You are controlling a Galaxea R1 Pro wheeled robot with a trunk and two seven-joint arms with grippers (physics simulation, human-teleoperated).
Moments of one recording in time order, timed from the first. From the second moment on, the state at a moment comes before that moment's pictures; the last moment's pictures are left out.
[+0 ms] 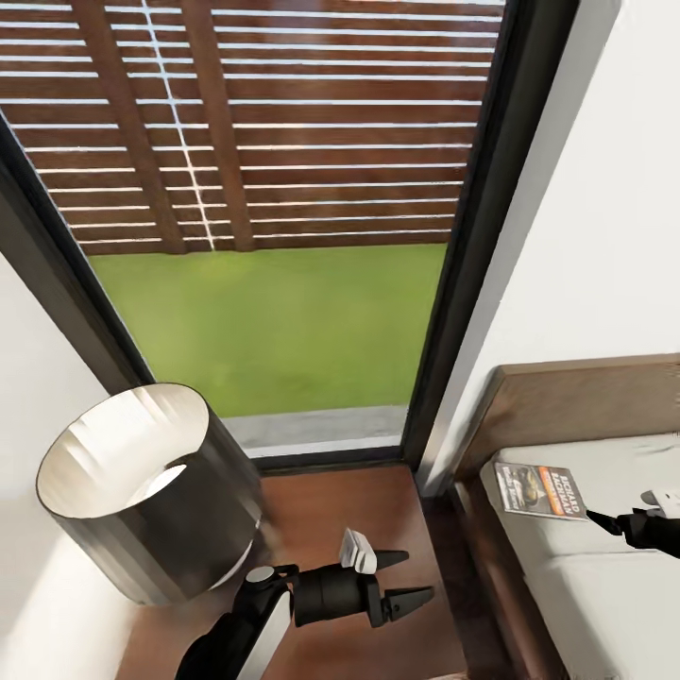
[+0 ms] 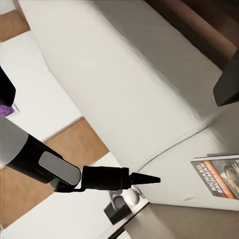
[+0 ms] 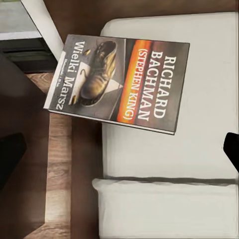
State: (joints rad) left arm -0.31 -0.13 -0.38 -1.11 0.34 0.36 -0.96; right arm -0.44 -0.57 -0.40 -0.86 0.07 0.36 0.76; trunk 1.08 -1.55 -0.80
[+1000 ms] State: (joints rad) left arm -0.31 -0.13 -0.38 -1.11 0.34 0.36 -0.96; right arm -0.44 -0.57 -0.40 -0.86 0.07 0.36 0.76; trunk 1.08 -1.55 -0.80
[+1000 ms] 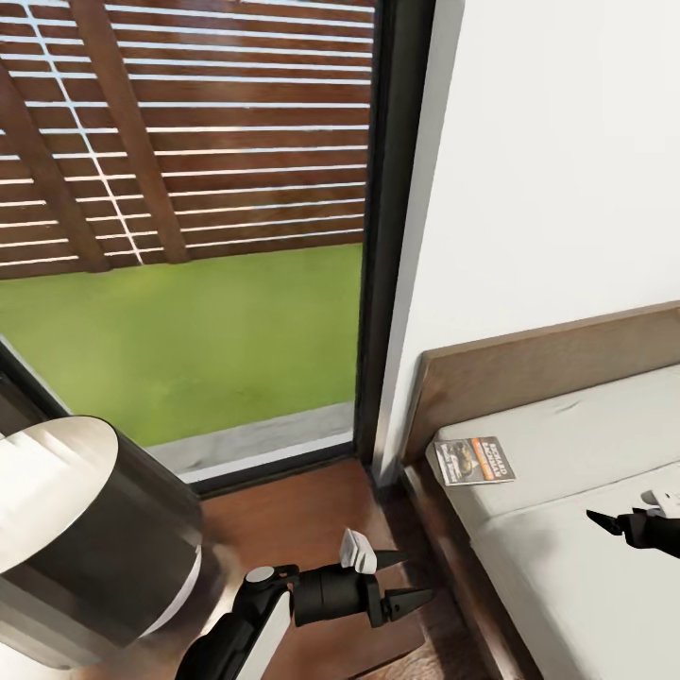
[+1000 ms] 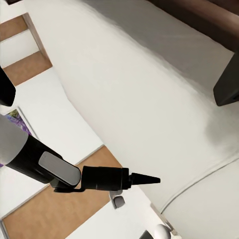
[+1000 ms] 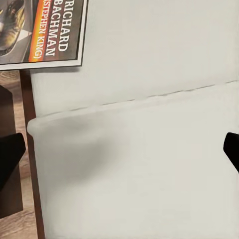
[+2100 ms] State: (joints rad) left arm -0.31 -0.13 -0.38 -1.11 0.34 0.36 -0.96; right arm -0.44 -0.57 -0.40 -0.86 0.06 0.36 0.76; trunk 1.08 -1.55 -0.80
